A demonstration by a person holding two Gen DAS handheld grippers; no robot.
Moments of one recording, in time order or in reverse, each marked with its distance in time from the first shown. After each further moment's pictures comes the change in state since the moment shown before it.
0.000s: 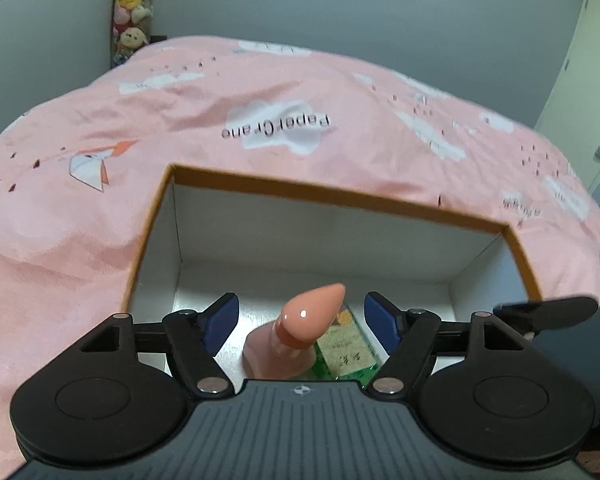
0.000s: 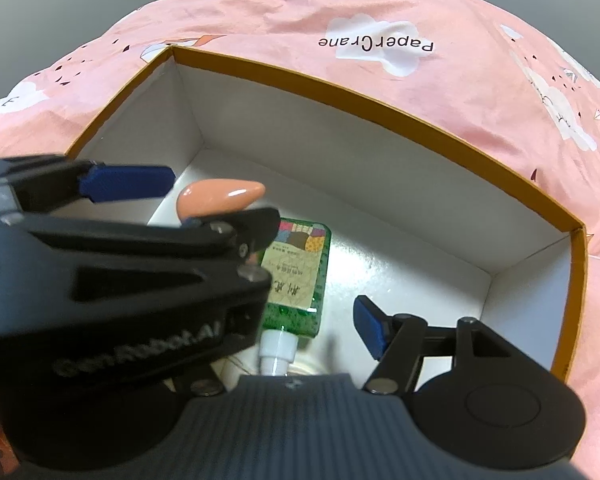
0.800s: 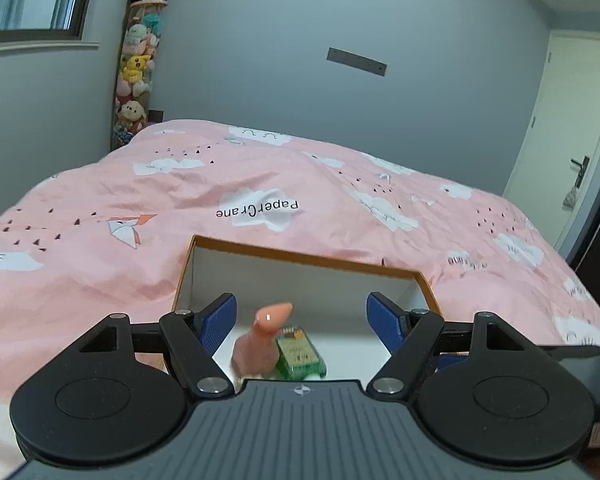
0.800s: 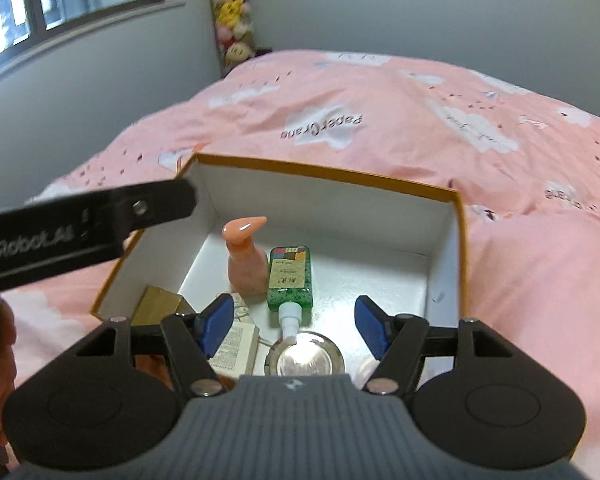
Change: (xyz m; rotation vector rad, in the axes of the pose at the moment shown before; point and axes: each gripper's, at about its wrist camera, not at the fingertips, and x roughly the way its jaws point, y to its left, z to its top) left arm -0.129 -0.023 -0.032 0.029 -0.228 -0.048; right arm -0.129 0.010 -0.084 0.211 -0.311 -0.030
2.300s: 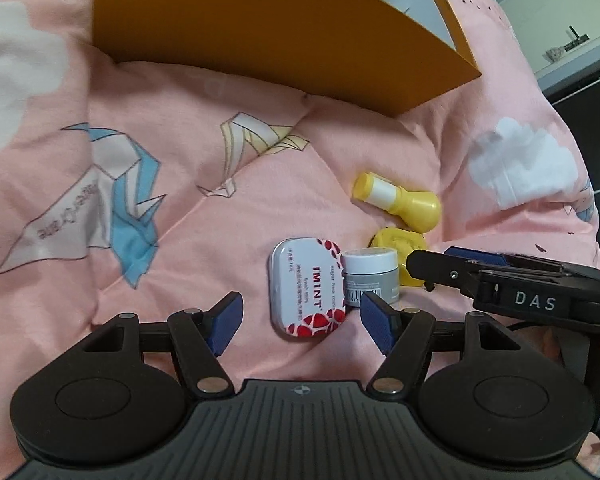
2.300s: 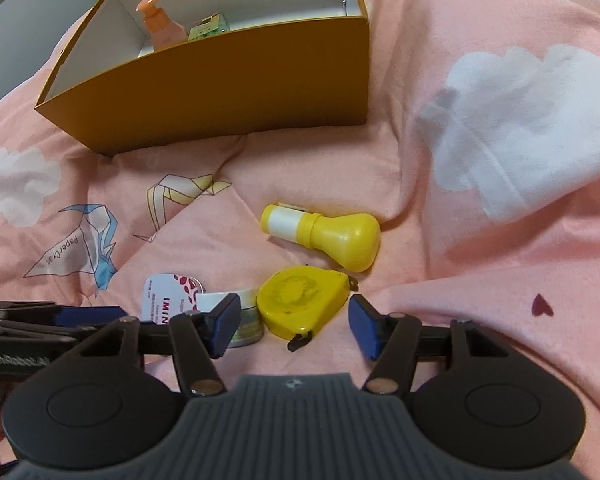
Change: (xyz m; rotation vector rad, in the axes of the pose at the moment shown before) left arm 0.018 0.020 -0.166 -0.153 0.781 -0.226; right arm -0.021 -0.033 -0.161 0.277 0.411 -0.036
